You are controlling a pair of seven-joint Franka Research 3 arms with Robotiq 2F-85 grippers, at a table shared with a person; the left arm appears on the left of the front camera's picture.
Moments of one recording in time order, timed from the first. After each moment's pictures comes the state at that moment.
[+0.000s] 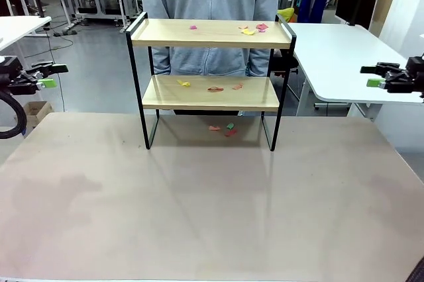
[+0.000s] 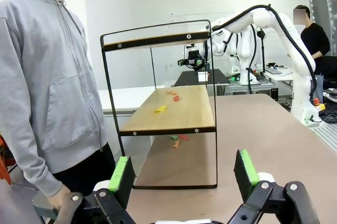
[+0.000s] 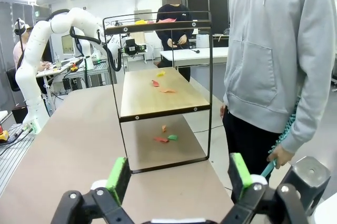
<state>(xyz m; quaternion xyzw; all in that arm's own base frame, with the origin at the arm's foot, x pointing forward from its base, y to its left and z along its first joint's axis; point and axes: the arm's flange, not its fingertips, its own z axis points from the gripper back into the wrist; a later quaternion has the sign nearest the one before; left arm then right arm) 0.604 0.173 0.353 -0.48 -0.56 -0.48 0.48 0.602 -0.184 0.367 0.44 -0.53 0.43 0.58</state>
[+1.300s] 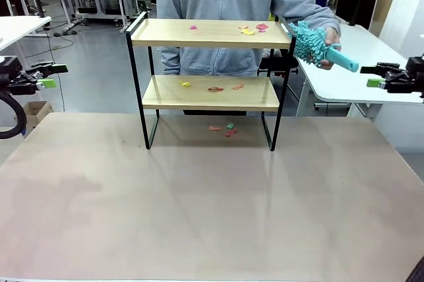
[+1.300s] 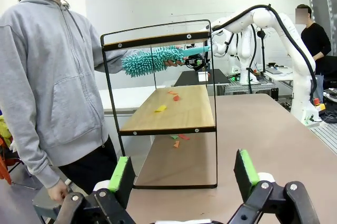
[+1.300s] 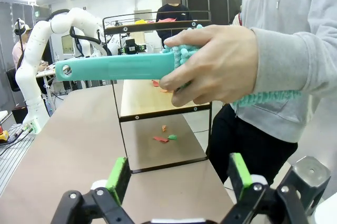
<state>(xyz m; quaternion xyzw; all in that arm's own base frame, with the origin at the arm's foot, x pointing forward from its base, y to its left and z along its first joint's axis) 0.604 0.174 0.353 -0.48 -0.56 -0.48 0.48 0.602 -0.184 0.367 0.44 -0.53 0.43 0.58</state>
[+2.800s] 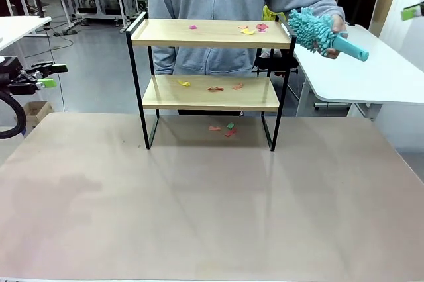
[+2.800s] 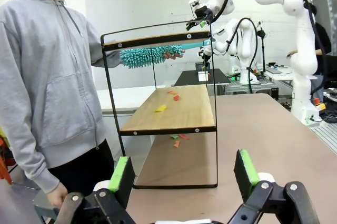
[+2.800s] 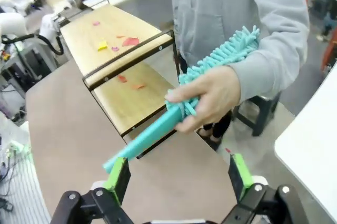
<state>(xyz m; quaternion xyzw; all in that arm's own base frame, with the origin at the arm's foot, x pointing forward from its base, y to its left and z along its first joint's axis) 0.605 0.174 0.354 -0.48 -0.56 -0.48 0.48 0.517 -0.138 0.626 0.25 -0.42 0.35 0.80</state>
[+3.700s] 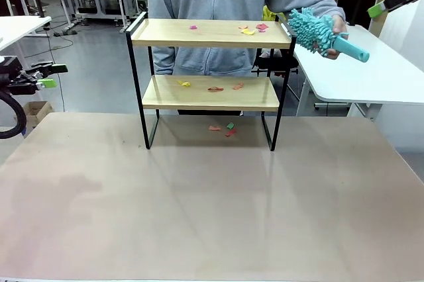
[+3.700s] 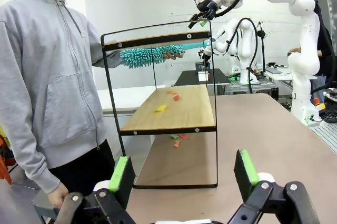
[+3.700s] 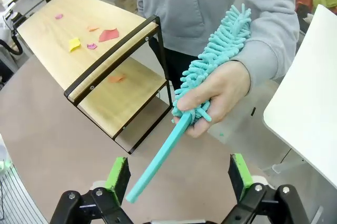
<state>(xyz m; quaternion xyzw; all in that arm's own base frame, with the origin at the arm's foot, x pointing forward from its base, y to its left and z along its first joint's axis) 0.605 0.174 0.353 -0.48 -0.56 -0.48 0.48 0.500 -0.052 0.645 0.15 -0.38 0.29 0.86</state>
